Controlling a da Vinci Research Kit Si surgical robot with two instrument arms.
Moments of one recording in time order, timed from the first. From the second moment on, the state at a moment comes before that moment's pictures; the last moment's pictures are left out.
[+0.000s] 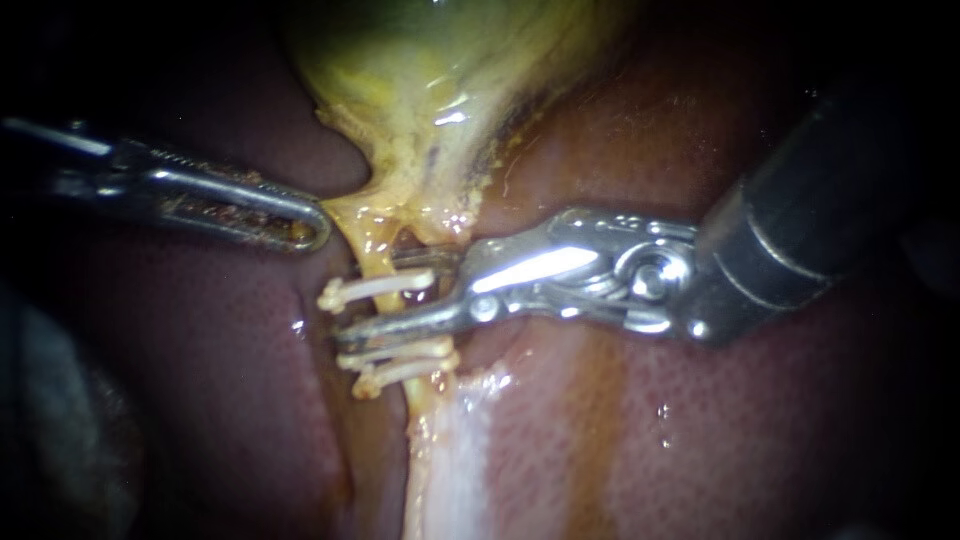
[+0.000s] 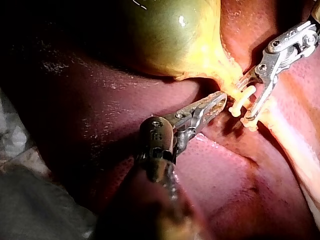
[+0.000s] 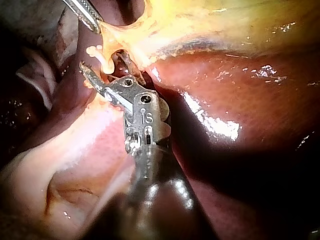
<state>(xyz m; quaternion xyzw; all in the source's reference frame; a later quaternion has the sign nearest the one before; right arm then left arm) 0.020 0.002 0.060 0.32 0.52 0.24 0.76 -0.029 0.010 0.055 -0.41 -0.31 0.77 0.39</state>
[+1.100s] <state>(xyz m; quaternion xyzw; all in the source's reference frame) 0.004 0.001 0.056 0.23 0.56 0.13 0.78 -0.030 0.010 0.055 -0.41 -0.31 0.77 0.39</state>
